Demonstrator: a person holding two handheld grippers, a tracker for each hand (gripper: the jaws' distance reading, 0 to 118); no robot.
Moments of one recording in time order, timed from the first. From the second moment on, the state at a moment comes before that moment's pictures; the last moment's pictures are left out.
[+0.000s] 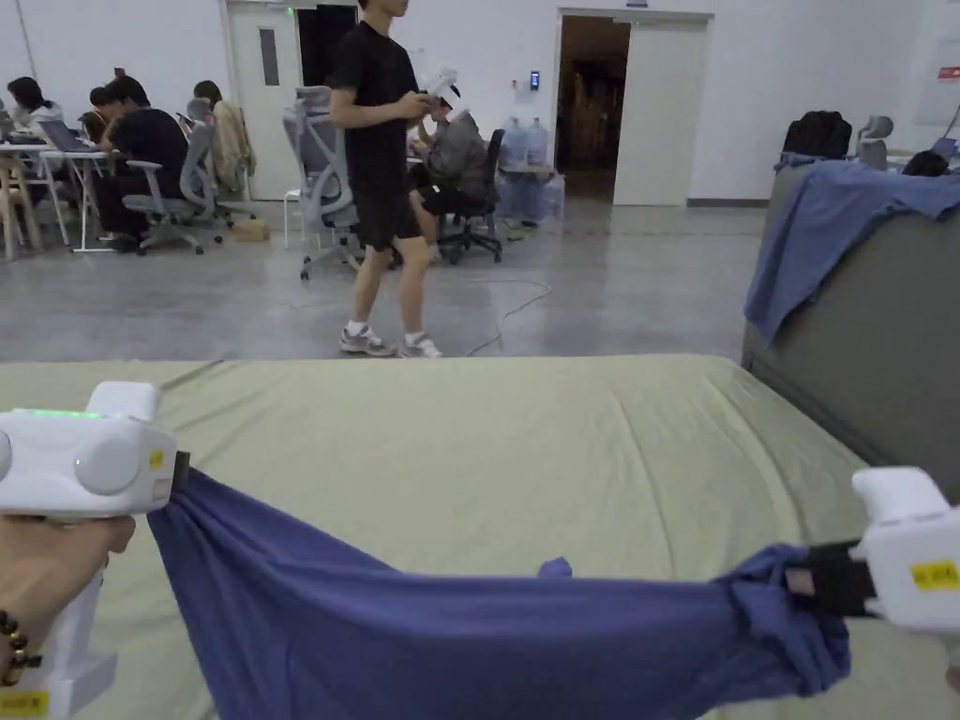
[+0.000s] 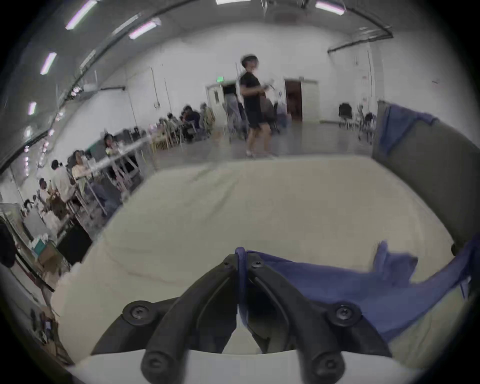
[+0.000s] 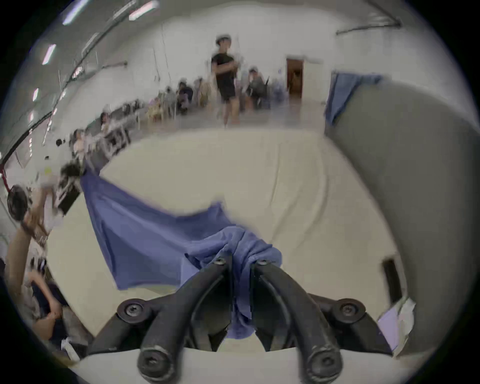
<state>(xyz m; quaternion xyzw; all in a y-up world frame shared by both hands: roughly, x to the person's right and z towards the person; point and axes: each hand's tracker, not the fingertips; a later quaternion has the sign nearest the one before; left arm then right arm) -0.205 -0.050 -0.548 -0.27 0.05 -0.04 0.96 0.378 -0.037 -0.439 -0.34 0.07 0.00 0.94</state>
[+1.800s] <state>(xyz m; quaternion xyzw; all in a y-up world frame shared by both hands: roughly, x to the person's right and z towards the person) -0.182 -0.215 -0.329 -0.43 -0.01 -0.07 0.90 0.377 -0.221 -0.330 -0.49 0.03 0.03 0.87</state>
